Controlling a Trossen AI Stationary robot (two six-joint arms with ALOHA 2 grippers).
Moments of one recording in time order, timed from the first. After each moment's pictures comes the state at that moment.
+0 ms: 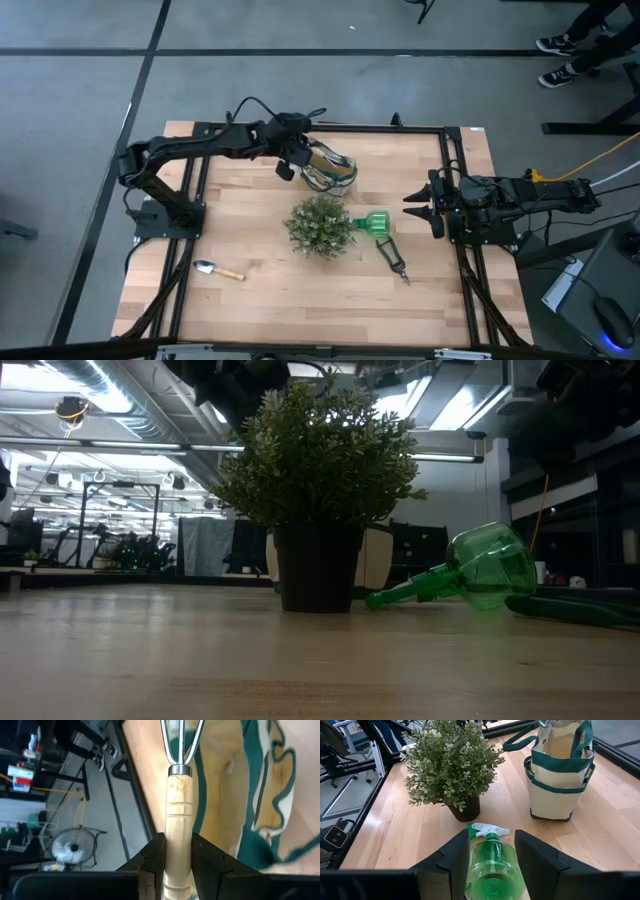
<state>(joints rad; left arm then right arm) 0.41 1.53 1.16 -0.31 -0.08 1.04 0.13 0.39 0.43 -0.45 0.13 0.29</state>
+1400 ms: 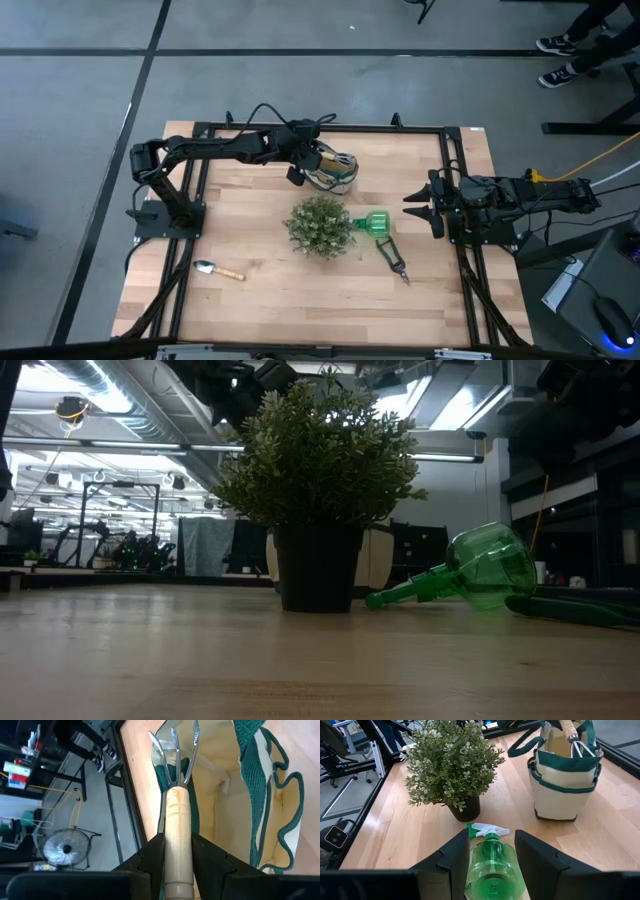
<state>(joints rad) 0.38 1.64 1.16 -0.18 -0.10 0.96 0.13 0.39 0.43 -0.45 0.13 0.29</state>
